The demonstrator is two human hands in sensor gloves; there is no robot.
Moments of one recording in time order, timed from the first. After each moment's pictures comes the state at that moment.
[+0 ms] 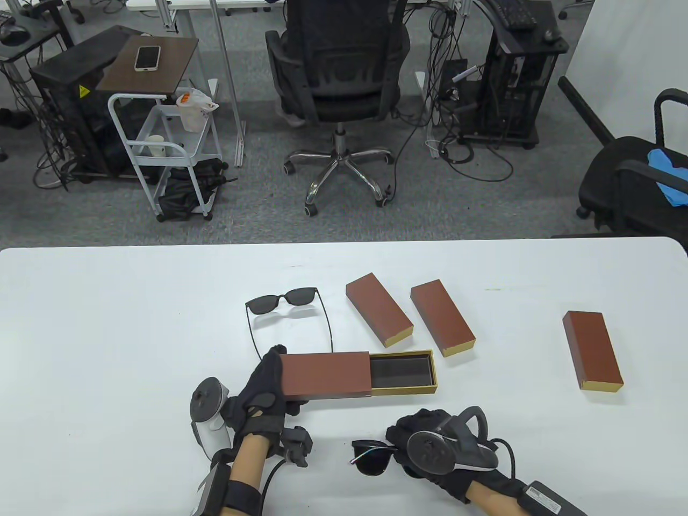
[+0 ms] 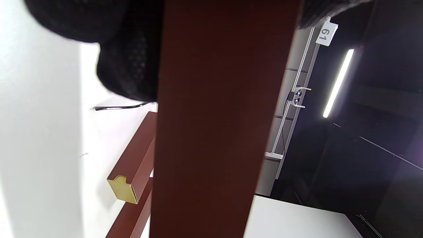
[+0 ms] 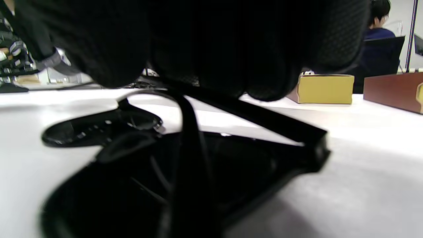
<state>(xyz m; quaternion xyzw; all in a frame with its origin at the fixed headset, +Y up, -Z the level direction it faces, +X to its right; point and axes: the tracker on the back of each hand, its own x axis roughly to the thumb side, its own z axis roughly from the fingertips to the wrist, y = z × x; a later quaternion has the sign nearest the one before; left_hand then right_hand) -0.190 -0.763 -0.318 -0.06 0.07 0.76 0.65 0.119 -0.751 -0.272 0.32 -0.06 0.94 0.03</state>
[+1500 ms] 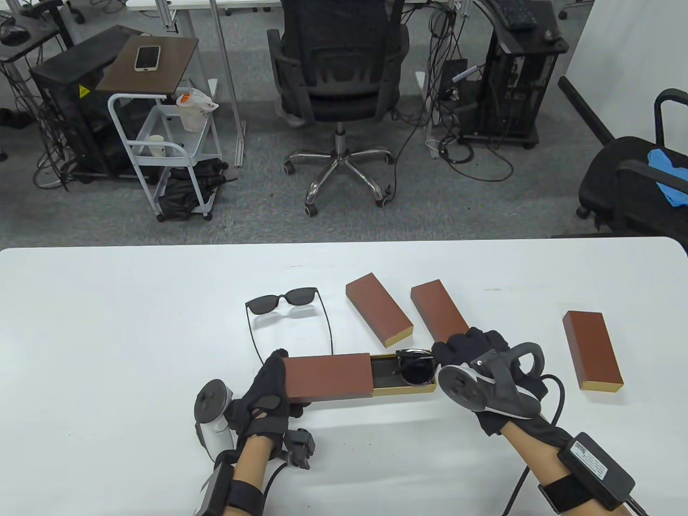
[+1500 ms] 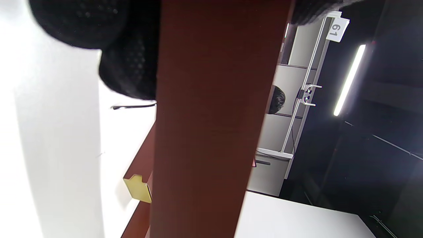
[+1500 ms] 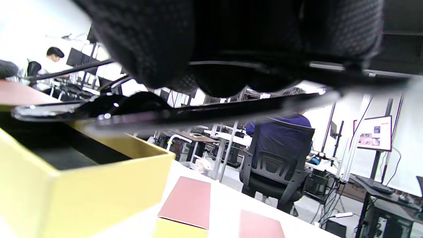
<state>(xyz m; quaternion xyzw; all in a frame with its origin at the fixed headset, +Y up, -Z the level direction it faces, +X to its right) -0.182 -0.765 -0.315 -0.07 0.07 0.75 0.65 0.159 -0.612 -0.316 0.22 -0.19 0.95 -0.09</state>
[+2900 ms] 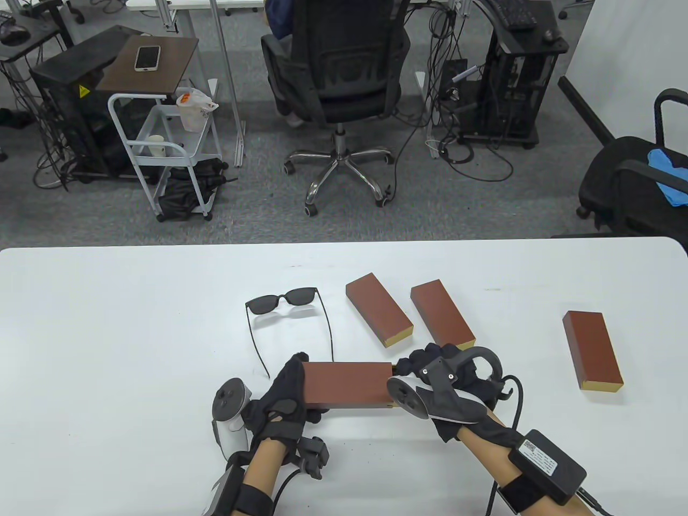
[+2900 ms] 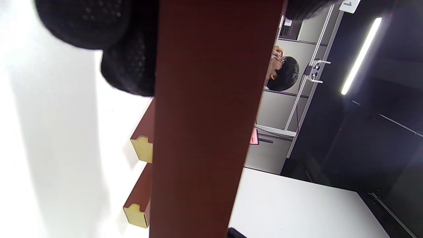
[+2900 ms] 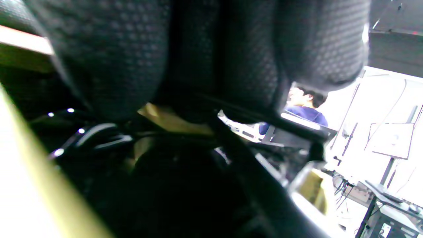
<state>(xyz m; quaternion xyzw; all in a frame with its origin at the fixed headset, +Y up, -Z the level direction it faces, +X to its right) -0.160 -0.764 -0.313 -0.11 0.04 0.75 0.65 0.101 -0.631 -0.312 0.24 -0.16 0.95 -0.12</state>
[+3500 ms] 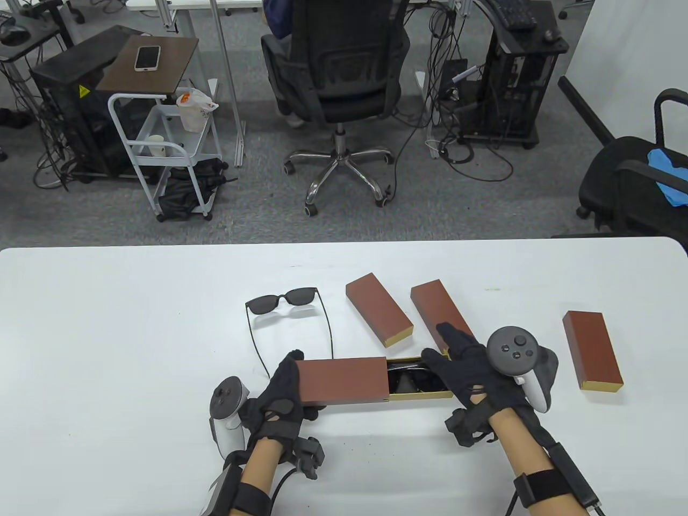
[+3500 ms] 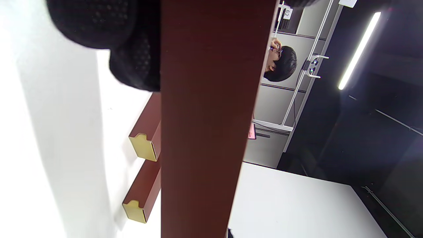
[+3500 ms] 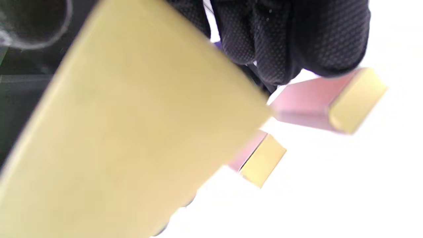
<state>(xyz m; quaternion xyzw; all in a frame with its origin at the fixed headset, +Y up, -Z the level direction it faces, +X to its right) -0.162 -0.766 -0.316 -0.12 0.02 0.76 0.64 0.216 -0.692 -0.346 -0.01 0.01 0.89 0.46</state>
